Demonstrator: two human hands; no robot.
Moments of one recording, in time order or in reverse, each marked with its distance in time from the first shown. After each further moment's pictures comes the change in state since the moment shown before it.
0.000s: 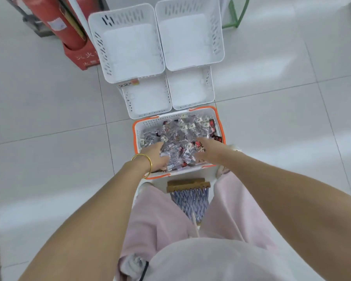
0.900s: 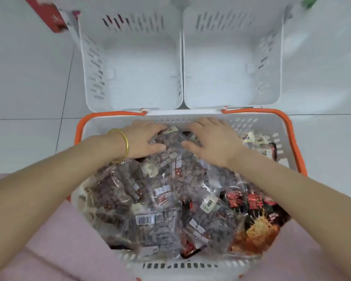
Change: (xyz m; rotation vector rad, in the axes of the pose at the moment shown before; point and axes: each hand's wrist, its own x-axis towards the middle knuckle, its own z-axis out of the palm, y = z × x) left_hand 0.431 -0.114 0.080 0.260 0.221 0.280; right_hand 0.437 0.107 0.096 -0.483 0.426 -0.455
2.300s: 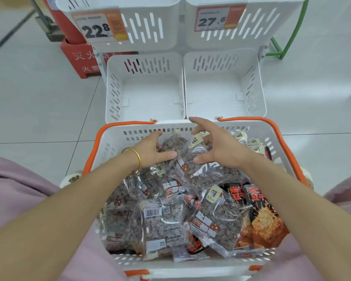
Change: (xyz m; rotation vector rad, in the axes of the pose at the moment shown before) left_hand -0.037 0.022 0.044 -0.388 0.269 -0.197; right_hand -0.057 -0.020 0.003 0.854 0.134 -0.019
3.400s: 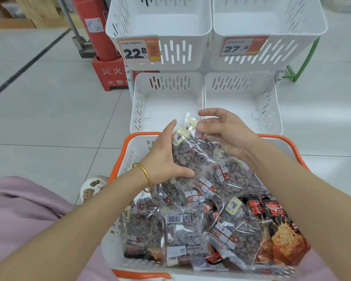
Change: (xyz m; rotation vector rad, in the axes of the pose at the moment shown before) left_hand -0.064 0.009 -0.025 -0.258 0.258 0.273; right_hand 0.031 -0.071 0.006 0.774 0.121 0.012
